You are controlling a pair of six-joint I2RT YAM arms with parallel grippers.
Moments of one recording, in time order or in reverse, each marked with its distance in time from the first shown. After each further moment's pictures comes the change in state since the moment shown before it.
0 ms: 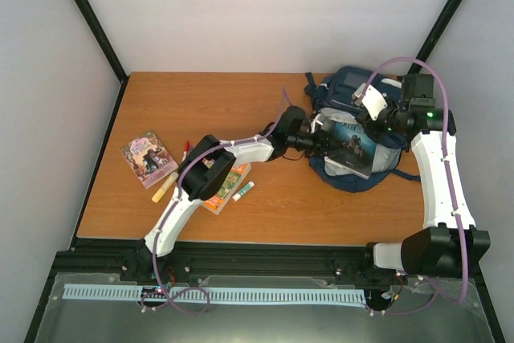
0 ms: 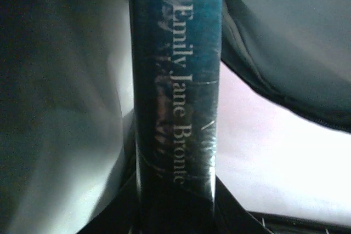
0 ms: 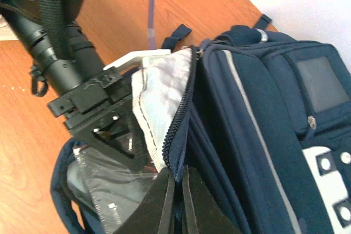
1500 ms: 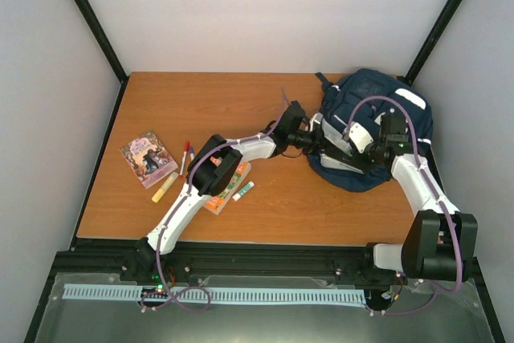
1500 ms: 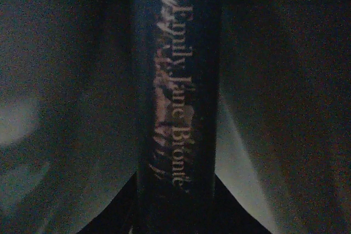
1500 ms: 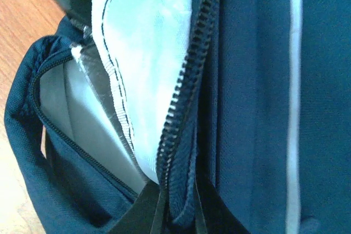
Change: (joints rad) left arm 0.043 0.200 0.213 -0.065 0.000 0.031; right arm 0.001 -0.021 -0.563 0.437 0.159 0.007
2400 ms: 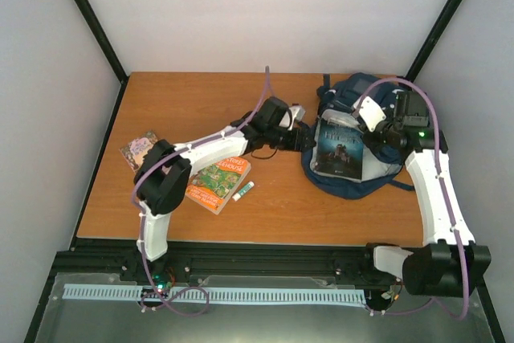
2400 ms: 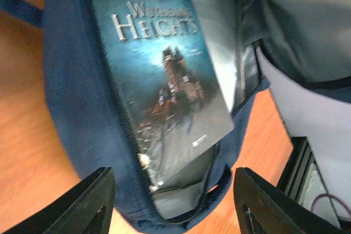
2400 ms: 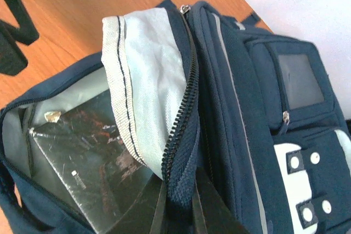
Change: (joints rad) left arm -0.016 -0.557 -0.334 -0.494 -0.349 0.567; right arm 0.016 -0.072 0.352 -0.245 0.009 0.020
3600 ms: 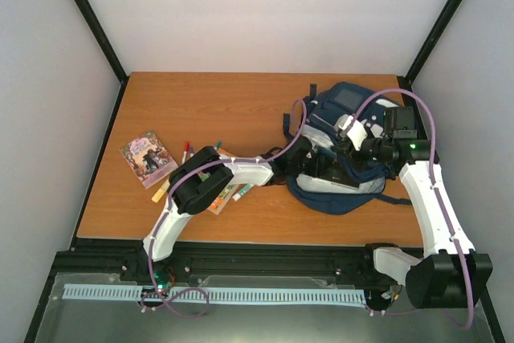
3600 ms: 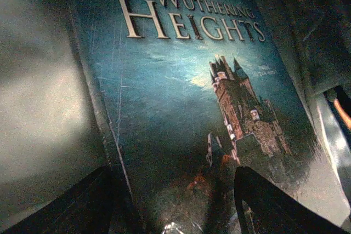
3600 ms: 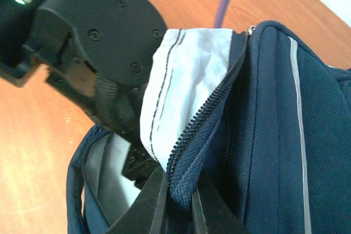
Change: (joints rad) left arm -0.175 0.197 -0.141 0.401 -0.378 -0.008; right arm 0.074 -0.093 -0.146 -0.042 -0.367 0.014
